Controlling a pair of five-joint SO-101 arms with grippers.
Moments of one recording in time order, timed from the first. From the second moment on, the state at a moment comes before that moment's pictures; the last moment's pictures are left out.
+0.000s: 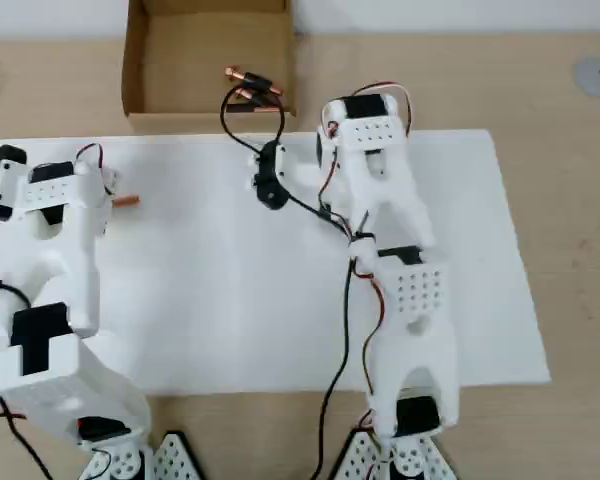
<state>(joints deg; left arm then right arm) -17.2 10.5 17.2 48.5 53.1 -12.9 45.9 -37.2 101.5 68.6</state>
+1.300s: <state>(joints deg) -17.1 10.5 17.2 48.6 53.1 -15.7 35.0 -14.4 81.3 54.9</state>
